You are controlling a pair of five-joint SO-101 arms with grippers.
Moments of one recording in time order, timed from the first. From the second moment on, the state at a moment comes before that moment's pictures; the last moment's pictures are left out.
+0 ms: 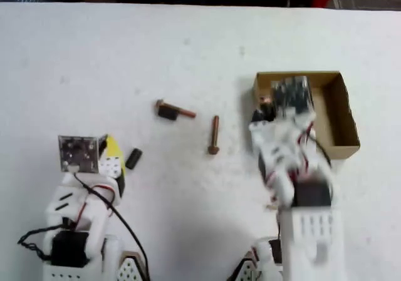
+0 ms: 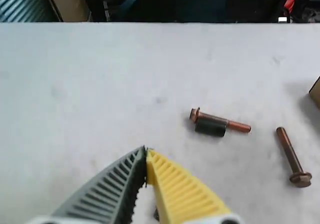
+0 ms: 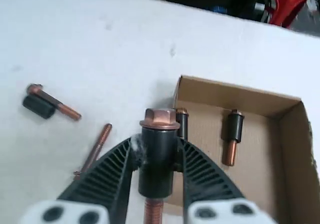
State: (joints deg) left arm -3.0 -103.7 82.6 59.4 2.9; right arm -4.7 -54.2 46.3 52.7 11.9
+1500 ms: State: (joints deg) left arm -3.0 -103.5 97.1 54.5 2.9; right arm 6.7 35.3 -16.0 55.0 17.2
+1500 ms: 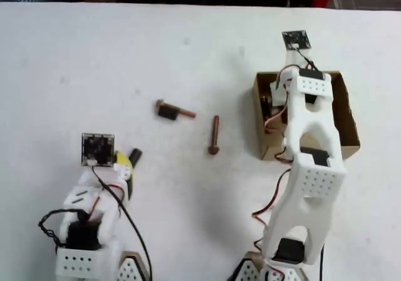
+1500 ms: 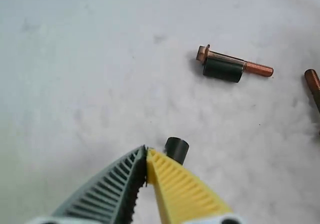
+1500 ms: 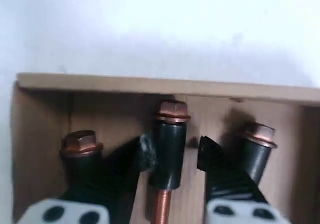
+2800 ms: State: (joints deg) left arm -12.3 -103.6 90.6 62.9 2.9; right arm -28.6 -2.7 -10.6 78.9 21.6
